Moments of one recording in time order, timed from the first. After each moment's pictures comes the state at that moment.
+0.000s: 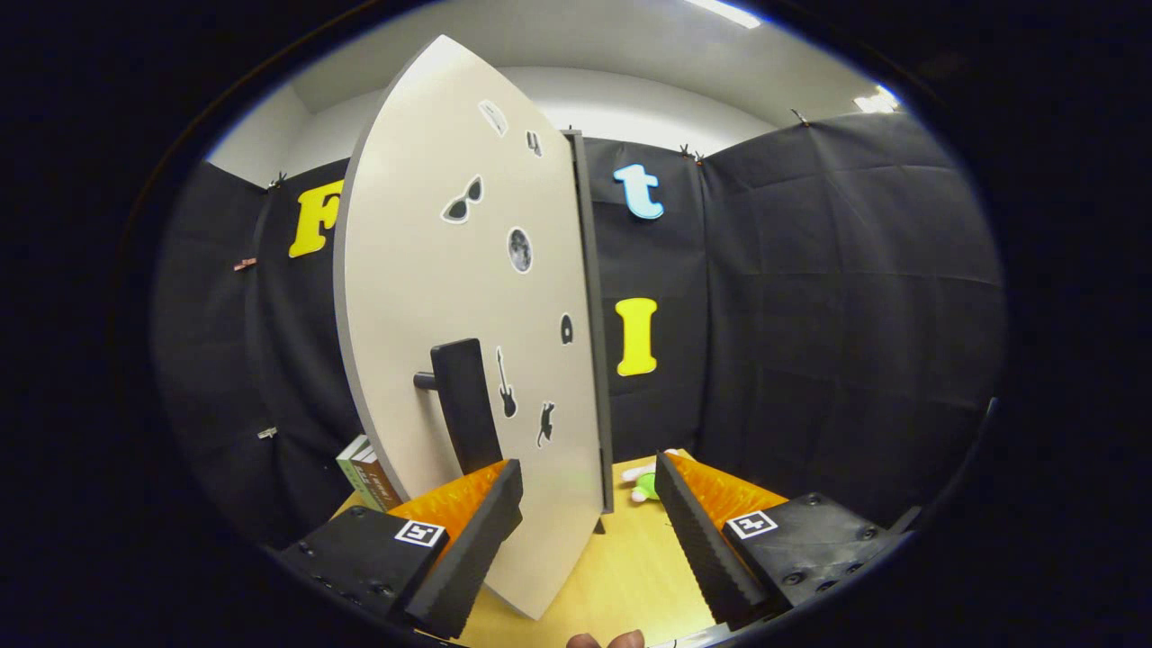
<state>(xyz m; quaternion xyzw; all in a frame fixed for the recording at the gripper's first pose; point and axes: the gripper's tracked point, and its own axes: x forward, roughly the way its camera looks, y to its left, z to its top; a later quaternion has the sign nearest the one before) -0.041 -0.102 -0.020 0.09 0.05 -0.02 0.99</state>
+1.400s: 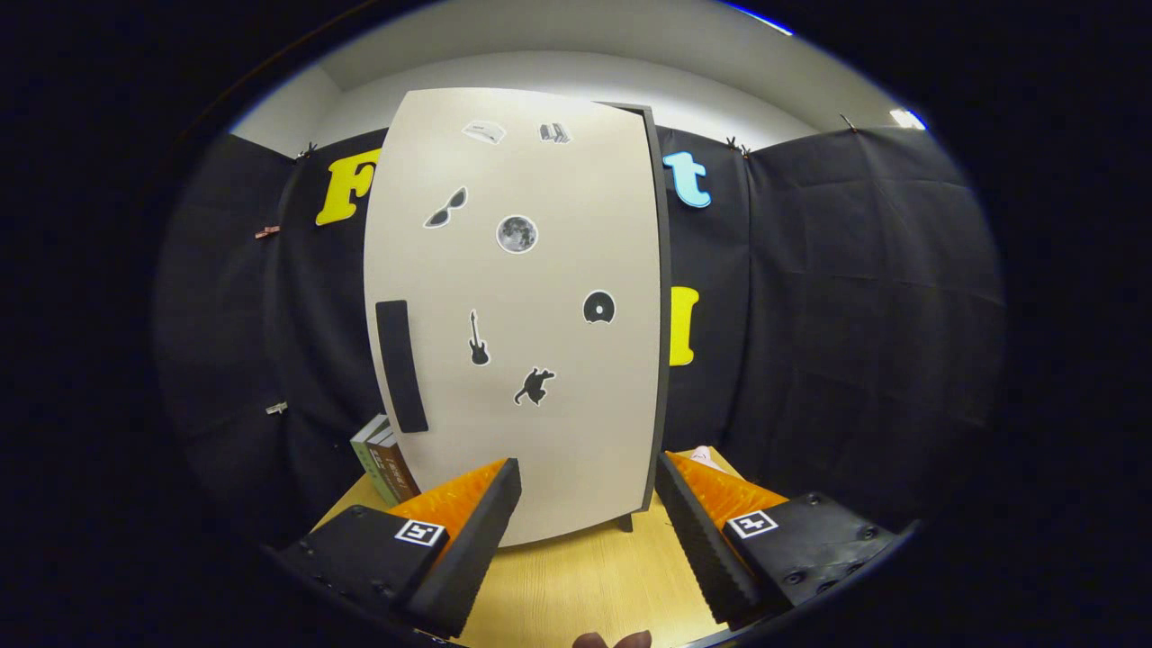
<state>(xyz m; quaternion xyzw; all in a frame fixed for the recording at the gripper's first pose) -0.025 -0.068 -0.039 0.06 0.08 0.02 1.00</state>
